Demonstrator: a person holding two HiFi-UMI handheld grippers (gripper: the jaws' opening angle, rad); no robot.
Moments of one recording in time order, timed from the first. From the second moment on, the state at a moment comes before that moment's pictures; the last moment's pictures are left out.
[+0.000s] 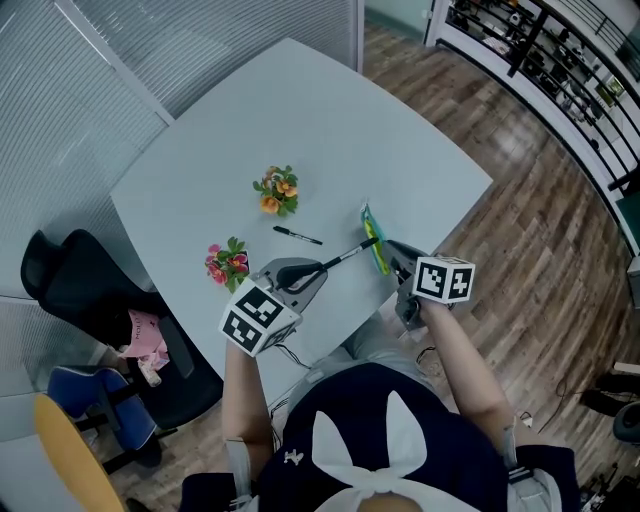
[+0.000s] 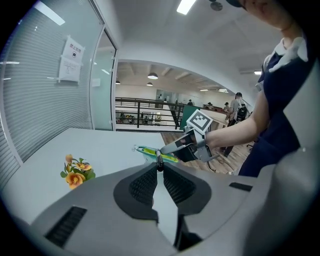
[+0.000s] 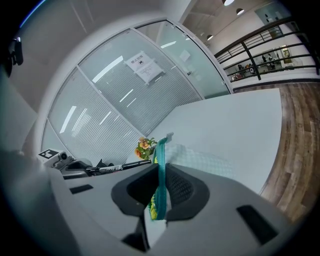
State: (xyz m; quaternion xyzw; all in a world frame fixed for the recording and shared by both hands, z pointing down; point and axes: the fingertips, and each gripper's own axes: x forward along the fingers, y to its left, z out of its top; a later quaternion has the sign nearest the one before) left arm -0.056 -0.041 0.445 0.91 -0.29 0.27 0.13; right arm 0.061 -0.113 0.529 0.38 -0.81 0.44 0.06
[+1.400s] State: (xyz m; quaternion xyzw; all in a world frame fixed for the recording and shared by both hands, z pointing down) left arm 0.013 -0.077 0.479 0.90 -0.23 0.37 0.08; right arm 0.057 -0.113 0.530 0.37 -0.81 0.45 0.05
